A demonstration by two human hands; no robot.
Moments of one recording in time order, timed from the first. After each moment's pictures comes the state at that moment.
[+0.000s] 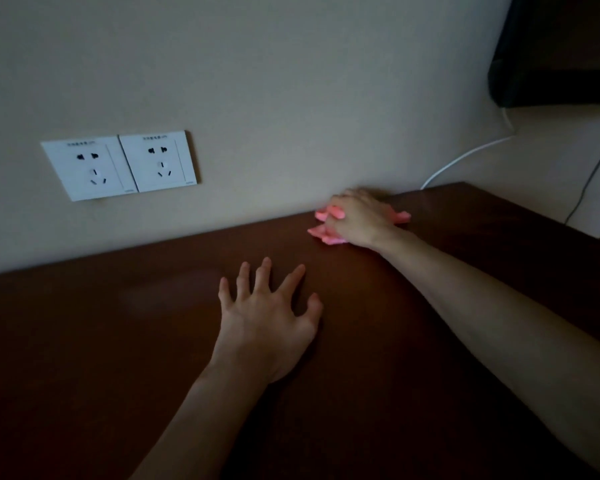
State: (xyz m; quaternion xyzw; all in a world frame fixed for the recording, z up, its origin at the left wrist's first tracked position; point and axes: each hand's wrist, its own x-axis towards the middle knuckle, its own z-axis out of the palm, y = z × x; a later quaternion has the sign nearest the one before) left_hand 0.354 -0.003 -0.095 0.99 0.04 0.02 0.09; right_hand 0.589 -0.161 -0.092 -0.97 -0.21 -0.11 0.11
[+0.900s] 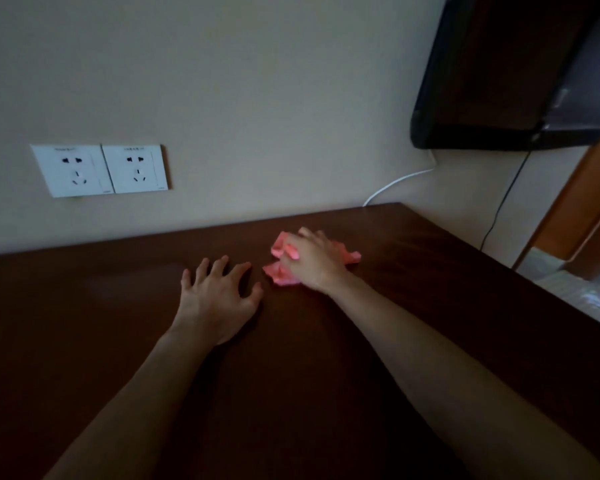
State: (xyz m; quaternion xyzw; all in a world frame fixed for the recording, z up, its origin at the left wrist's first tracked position) left_hand 0.345 -0.006 -0.090 0.99 0.05 0.06 0.12; right_hand 0.466 -0.184 -0.088 -0.96 -0.23 -0.13 0.12
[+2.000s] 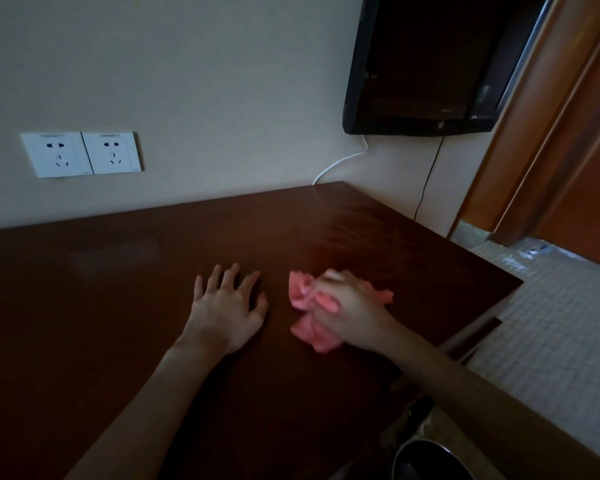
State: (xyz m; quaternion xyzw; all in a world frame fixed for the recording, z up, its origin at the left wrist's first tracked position) left_hand 0.217 -0.072 -0.095 0.99 -0.05 0.01 0.10; right_hand 0.228 -0.318 -0.098 -0.94 -0.25 -0.12 0.19
